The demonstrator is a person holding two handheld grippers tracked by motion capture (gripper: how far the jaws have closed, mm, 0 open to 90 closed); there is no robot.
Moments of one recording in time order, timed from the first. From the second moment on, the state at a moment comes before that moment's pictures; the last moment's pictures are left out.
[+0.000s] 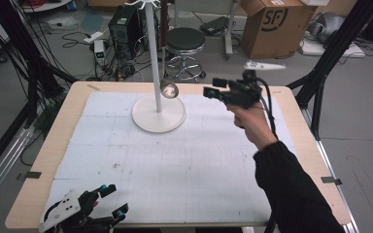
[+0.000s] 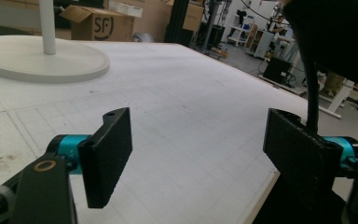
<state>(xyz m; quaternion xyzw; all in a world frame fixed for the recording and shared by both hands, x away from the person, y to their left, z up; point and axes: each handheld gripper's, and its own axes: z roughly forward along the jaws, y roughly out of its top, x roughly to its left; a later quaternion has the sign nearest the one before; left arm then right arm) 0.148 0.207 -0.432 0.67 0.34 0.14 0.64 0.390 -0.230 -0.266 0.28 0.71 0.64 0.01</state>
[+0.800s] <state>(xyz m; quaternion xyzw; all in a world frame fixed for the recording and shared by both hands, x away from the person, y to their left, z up) 0.198 0.174 -0.432 0.69 0.31 0.14 0.64 0.207 -0.314 -0.389 0.31 0.73 0.60 0.13</state>
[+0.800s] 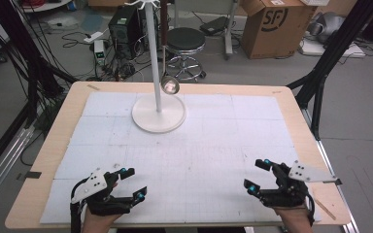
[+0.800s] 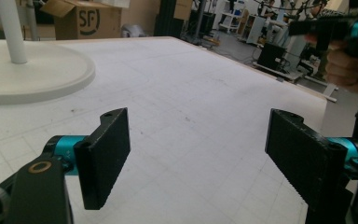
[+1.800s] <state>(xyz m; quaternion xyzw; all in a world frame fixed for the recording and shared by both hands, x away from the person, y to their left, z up) 0.185 0.172 -0.436 0.69 0.30 0.14 0.64 0.189 -0.306 -0.424 0.33 0.71 0.62 0.10</state>
